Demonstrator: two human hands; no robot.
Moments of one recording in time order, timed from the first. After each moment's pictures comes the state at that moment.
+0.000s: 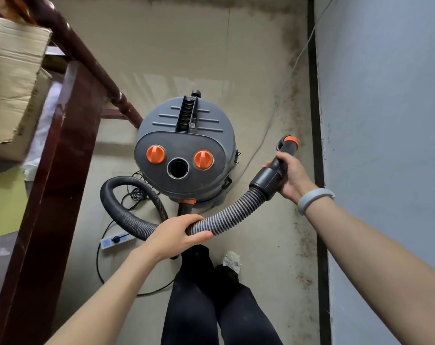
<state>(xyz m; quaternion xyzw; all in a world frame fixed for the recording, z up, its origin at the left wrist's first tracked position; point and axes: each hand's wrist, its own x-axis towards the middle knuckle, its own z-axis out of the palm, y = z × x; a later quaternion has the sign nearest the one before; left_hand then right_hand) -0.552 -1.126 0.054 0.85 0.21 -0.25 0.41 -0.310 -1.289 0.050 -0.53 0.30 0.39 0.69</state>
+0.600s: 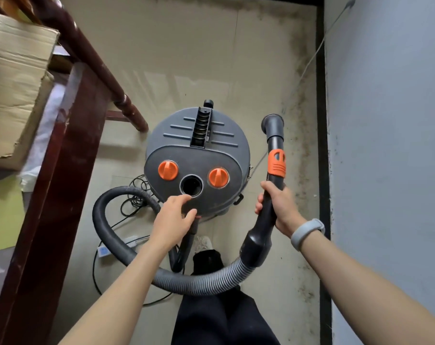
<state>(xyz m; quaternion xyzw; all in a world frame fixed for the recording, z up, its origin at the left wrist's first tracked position) -0.520 -1.064 0.003 0.85 0.36 -0.10 0.38 -0.352 -1.238 0.033 -0.65 0.20 0.38 0.62</state>
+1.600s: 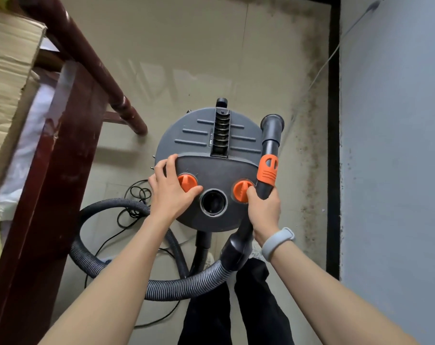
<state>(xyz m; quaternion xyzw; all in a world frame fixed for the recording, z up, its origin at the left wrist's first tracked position) -0.430 -0.955 -0.038 0.83 0.42 -0.03 0.37 -0.341 -1.119 -0.024 -0.83 0.17 0.22 0.48</state>
